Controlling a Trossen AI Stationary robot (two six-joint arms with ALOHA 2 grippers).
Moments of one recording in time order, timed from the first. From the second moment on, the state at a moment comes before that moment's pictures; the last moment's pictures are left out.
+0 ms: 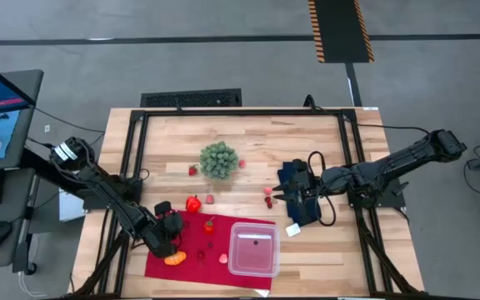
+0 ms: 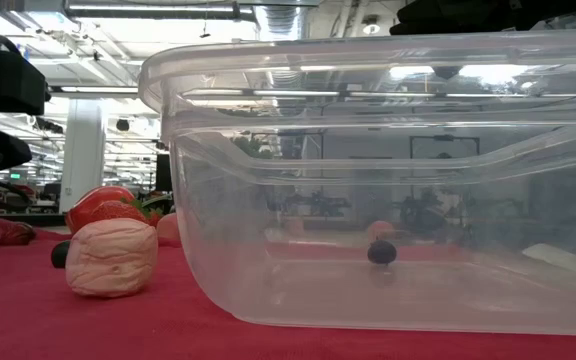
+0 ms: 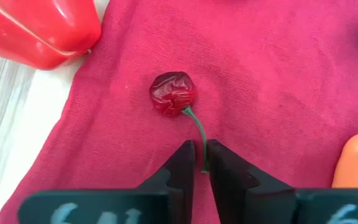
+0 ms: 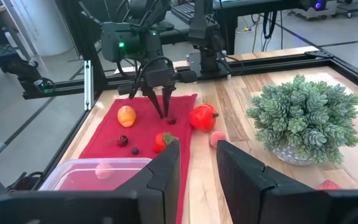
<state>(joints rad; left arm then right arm) -0.79 1.46 0.59 -0.41 -0.34 -1.01 0.30 1.06 0.55 0.24 0.21 0.15</state>
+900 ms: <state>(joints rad) -0.79 1.46 0.59 -0.42 -0.32 -1.02 0.30 1.06 0.55 0.24 0.21 0.15</state>
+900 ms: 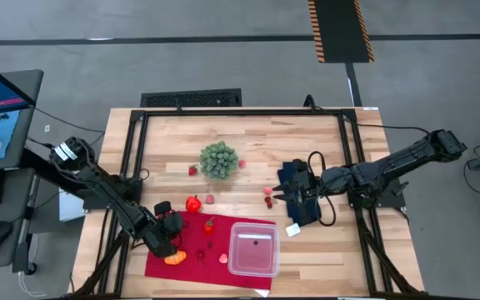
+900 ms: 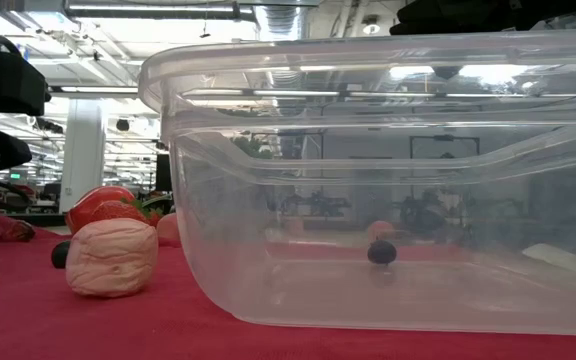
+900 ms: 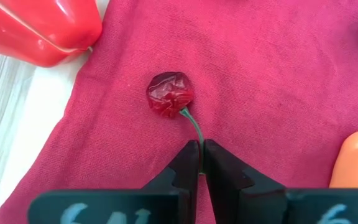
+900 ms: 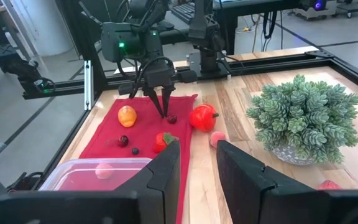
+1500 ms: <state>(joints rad) -0.79 1.37 0.59 -0.44 -0.37 -1.02 0.30 1.06 0.55 0.24 0.21 0.15</state>
